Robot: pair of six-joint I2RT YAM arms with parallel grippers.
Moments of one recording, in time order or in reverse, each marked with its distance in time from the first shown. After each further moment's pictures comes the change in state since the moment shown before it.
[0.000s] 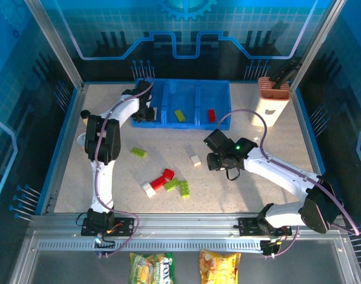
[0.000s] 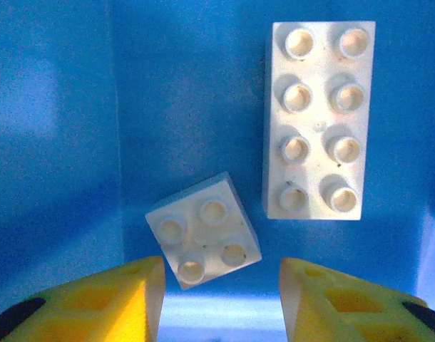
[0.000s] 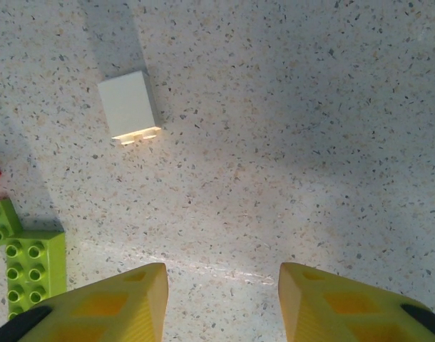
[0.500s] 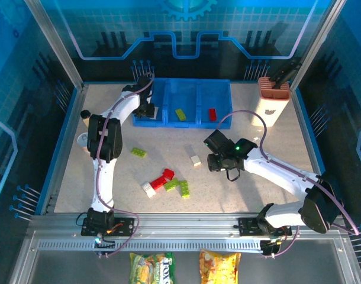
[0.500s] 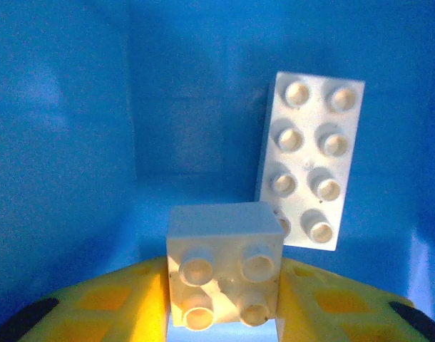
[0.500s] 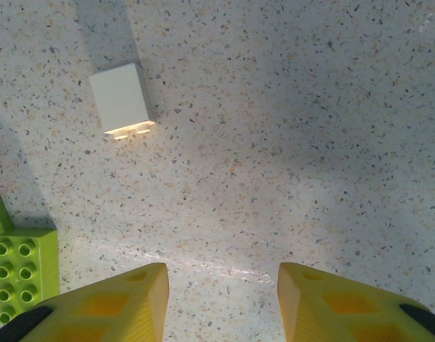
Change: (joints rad) left arm 0.005 0.062 0.116 -0.047 0.004 0.011; right arm -0.001 0.000 -0.016 0.002 0.000 0.001
